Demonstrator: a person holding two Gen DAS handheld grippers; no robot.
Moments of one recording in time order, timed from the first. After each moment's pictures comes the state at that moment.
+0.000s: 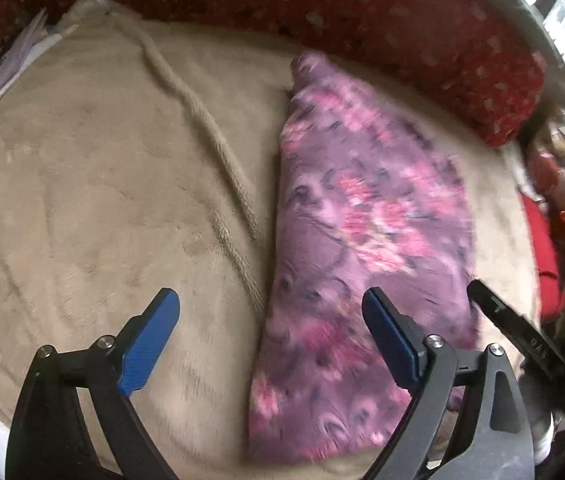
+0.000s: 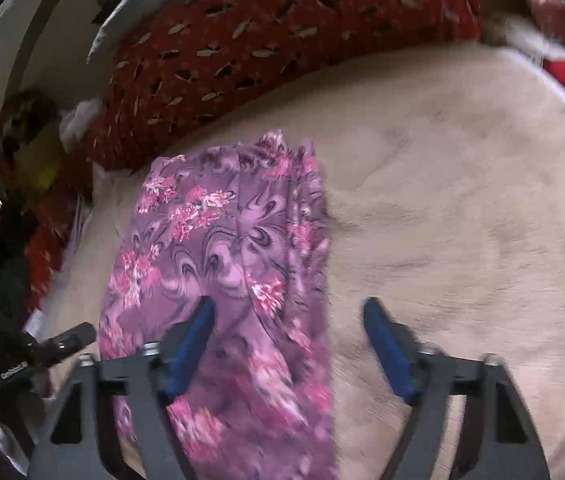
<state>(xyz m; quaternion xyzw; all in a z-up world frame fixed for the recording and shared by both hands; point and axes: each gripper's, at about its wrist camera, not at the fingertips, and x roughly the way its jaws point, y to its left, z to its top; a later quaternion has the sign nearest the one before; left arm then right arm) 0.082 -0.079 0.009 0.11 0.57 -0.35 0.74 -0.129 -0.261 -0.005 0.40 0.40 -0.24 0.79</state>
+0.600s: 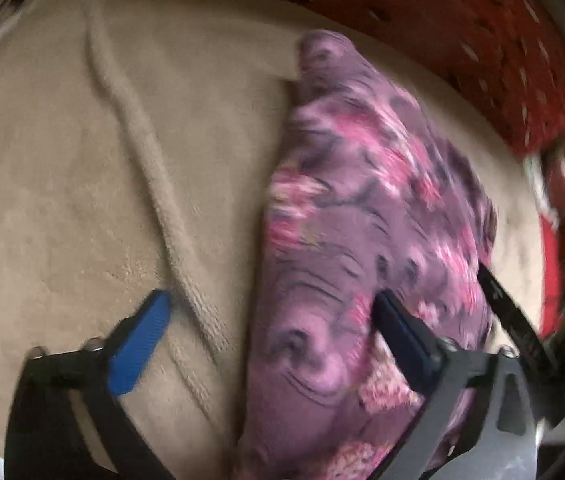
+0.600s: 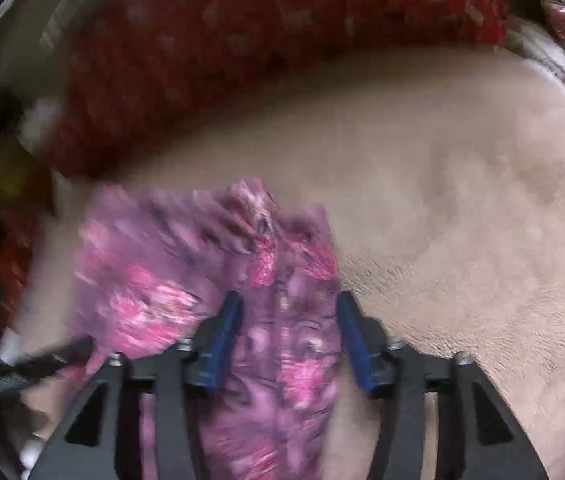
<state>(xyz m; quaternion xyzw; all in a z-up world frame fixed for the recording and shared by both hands) 0.141 -0.148 -0.020 0.08 0.63 -0.33 0.70 -0.056 -0.316 -0.041 0.37 0.44 -0.27 0.77</state>
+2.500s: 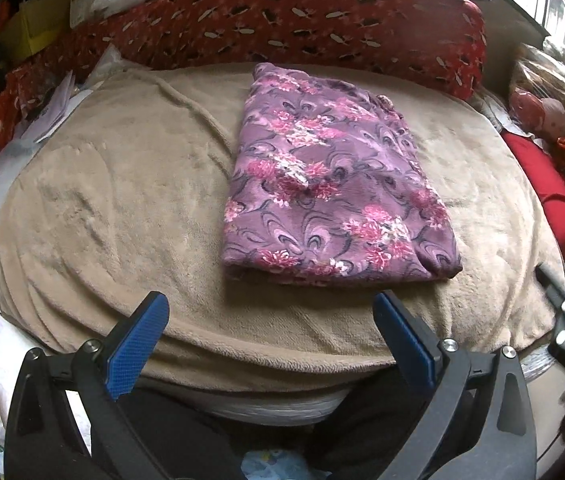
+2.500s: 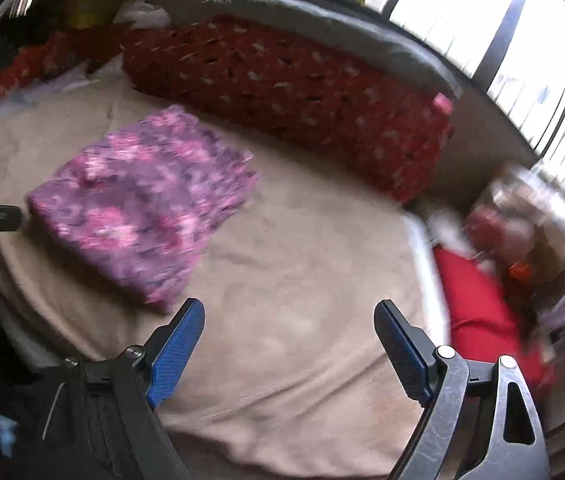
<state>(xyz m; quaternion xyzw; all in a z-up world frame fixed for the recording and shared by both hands) -0.065 -0.011 0.050 0.17 0.45 -0.35 0.81 -0.228 -0.152 0.089 -0.01 0.46 -0.31 0.83</state>
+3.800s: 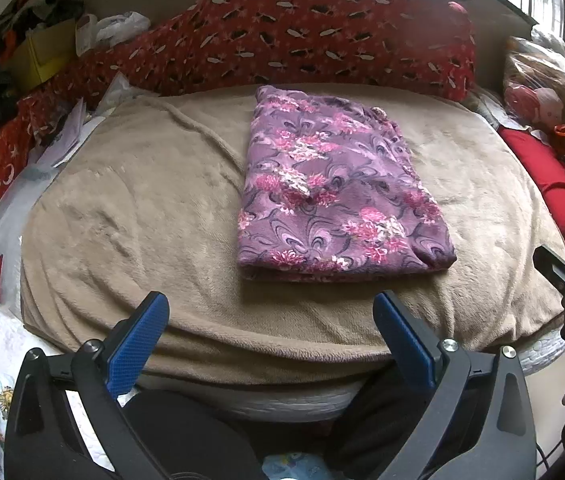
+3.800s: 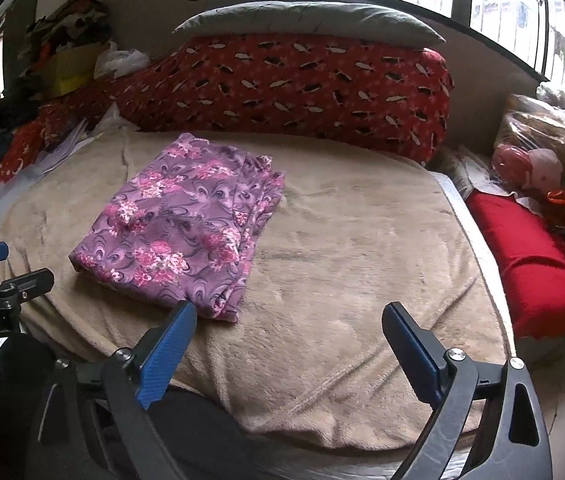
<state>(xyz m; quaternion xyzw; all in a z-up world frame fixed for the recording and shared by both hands) -0.084 0.002 0.070 0.19 0.41 -0.34 0.83 -0.239 -0.141 0.101 0.12 0.42 -0.31 0.85</state>
